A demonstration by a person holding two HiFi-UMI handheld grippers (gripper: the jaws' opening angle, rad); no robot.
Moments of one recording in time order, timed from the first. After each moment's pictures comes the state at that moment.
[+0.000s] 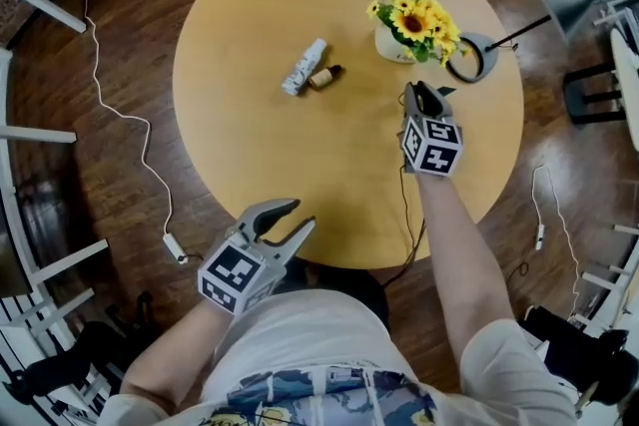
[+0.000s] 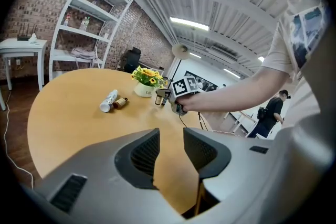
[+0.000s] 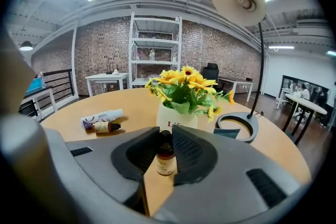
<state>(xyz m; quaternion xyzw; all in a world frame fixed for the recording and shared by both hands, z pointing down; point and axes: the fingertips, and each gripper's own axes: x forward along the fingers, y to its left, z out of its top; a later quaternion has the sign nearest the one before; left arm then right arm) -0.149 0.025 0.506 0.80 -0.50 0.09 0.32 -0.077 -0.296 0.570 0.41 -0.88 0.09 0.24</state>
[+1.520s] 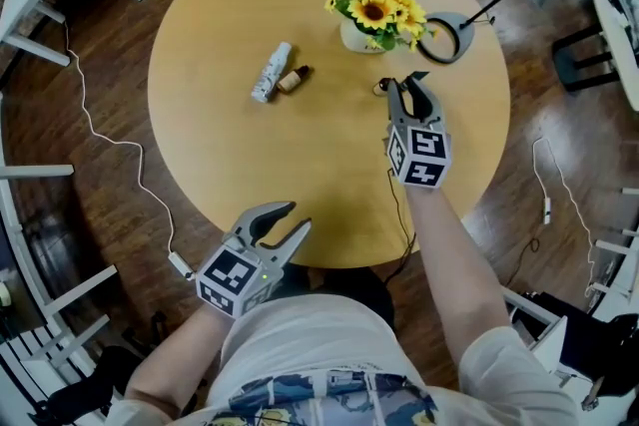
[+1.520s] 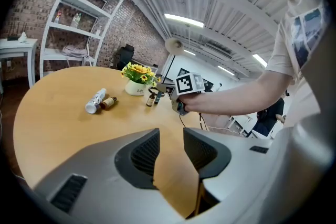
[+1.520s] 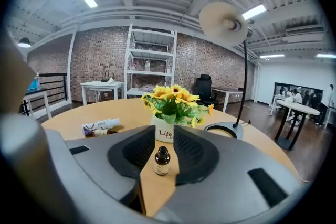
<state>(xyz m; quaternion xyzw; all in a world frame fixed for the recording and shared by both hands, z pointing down) -0.120 0.002 0.514 0.82 -0.47 0.10 0.31 -0.045 -0.286 0.534 0.44 -0.88 0.05 0.18</state>
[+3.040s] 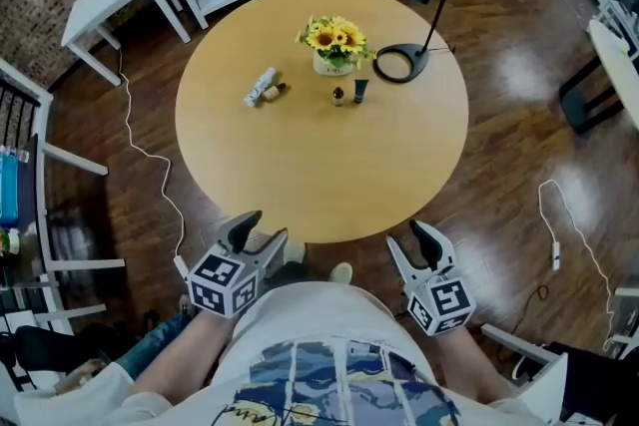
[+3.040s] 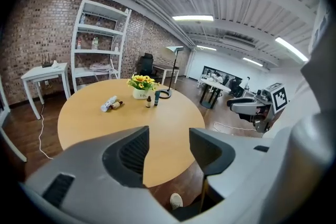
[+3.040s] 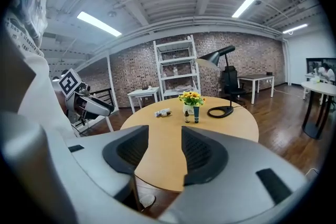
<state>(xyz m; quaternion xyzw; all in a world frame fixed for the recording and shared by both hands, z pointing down) 0.028 0.094 0.422 0.72 -0.62 0.15 0.29 0.234 -0.004 0.406 0.25 -0.95 0.12 0.16</state>
